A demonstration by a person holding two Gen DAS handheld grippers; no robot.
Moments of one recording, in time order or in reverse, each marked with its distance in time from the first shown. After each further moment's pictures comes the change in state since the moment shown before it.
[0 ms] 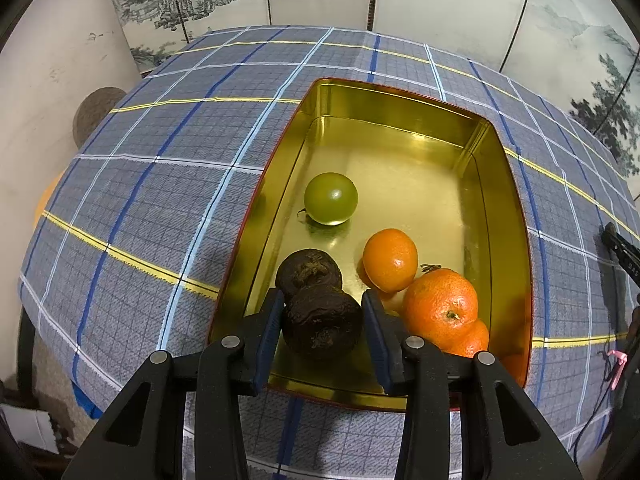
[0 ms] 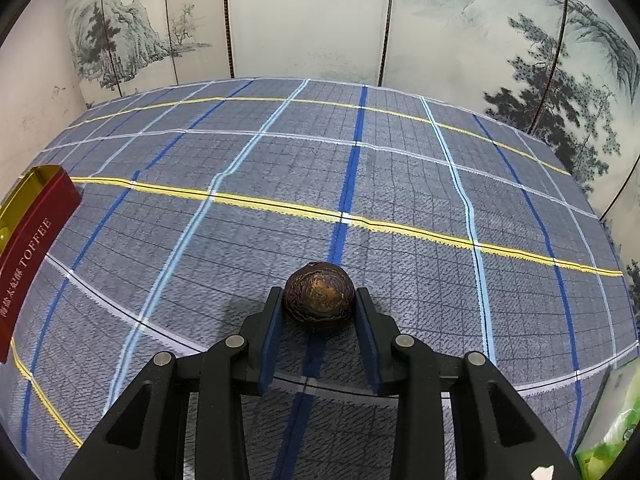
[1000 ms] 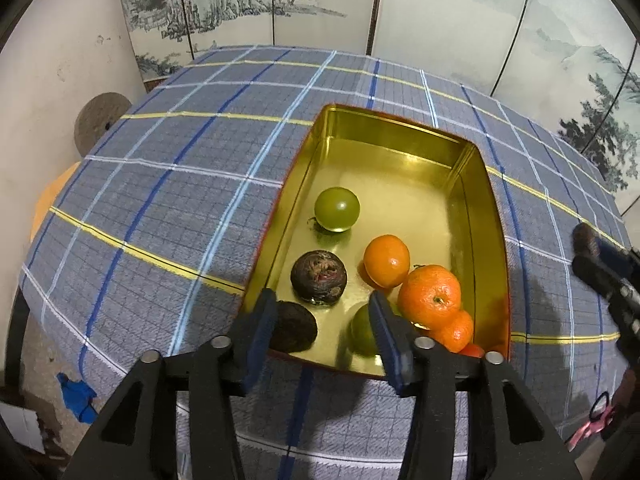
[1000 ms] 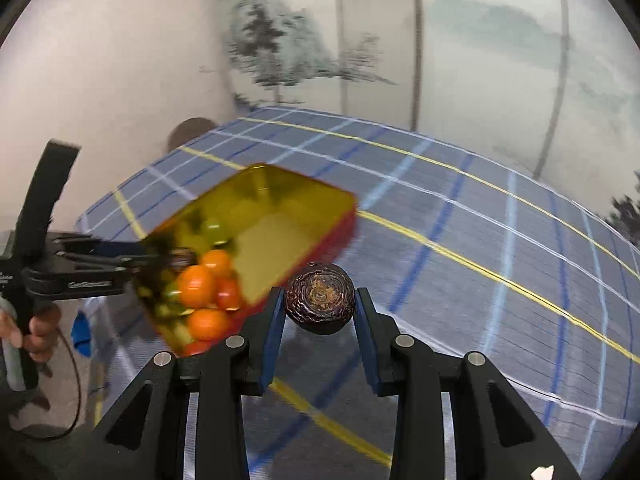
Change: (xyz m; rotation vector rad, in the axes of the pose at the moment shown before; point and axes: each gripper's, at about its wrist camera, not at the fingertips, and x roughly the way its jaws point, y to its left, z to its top) left arm -0.032 0.014 -0.012 -0.028 -0.085 -0.041; right arm -0.106 0.207 0.005 -0.300 -0.109 0.391
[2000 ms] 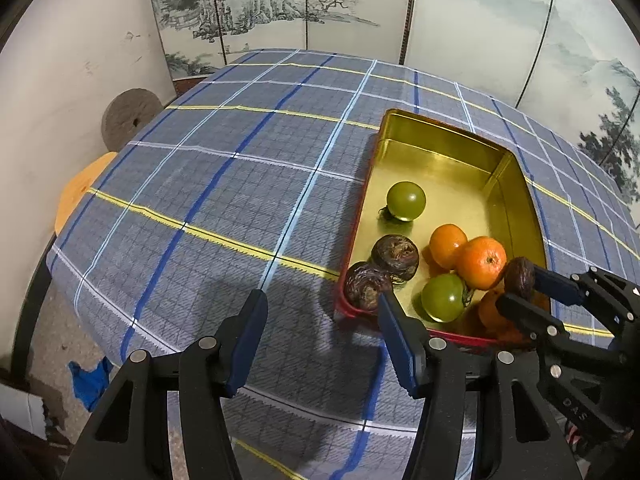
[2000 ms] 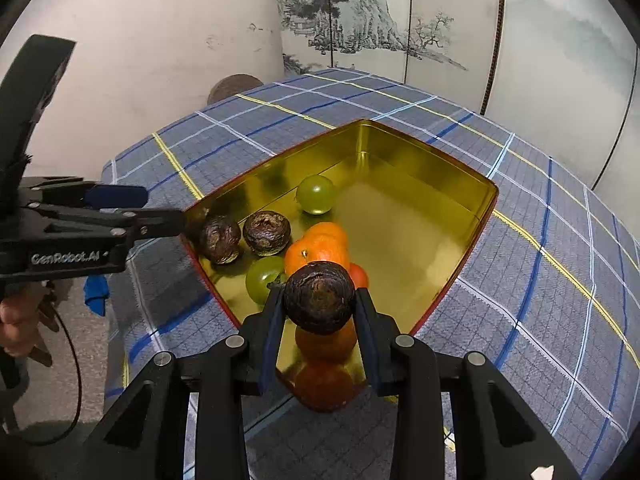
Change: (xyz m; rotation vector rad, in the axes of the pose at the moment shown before) left arm -0.018 0.049 -0.022 -0.045 -0.026 0.070; right arm 0.062 0.097 -0.005 -0.120 0.113 0.073
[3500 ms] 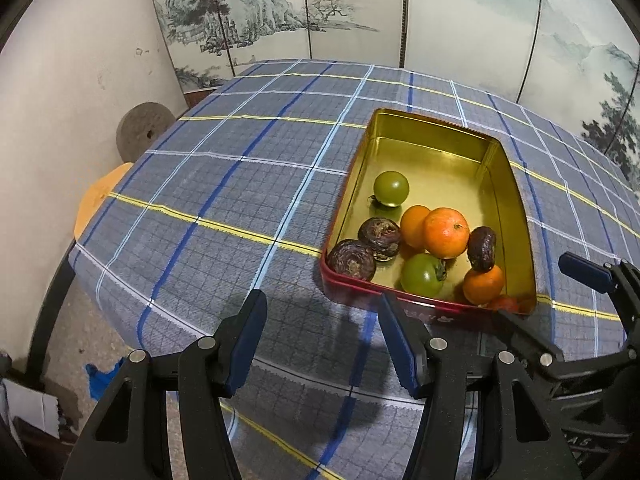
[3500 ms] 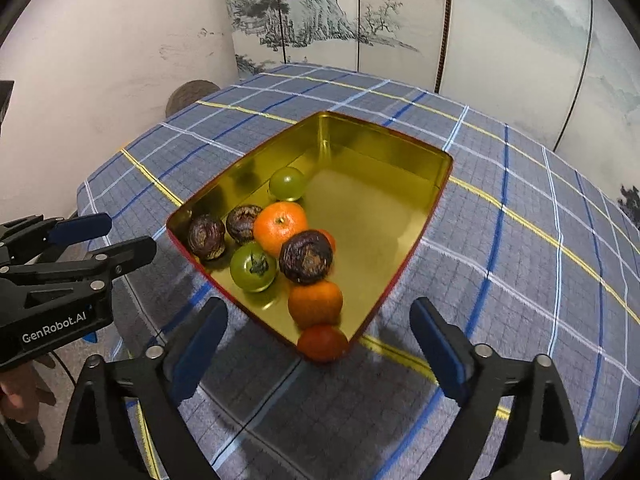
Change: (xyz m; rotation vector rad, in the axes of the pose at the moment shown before) left arm -0.029 -0.026 -0.020 0.035 -0.030 0.074; right arm -0.027 0.005 -0.011 0.143 0.034 -0.113
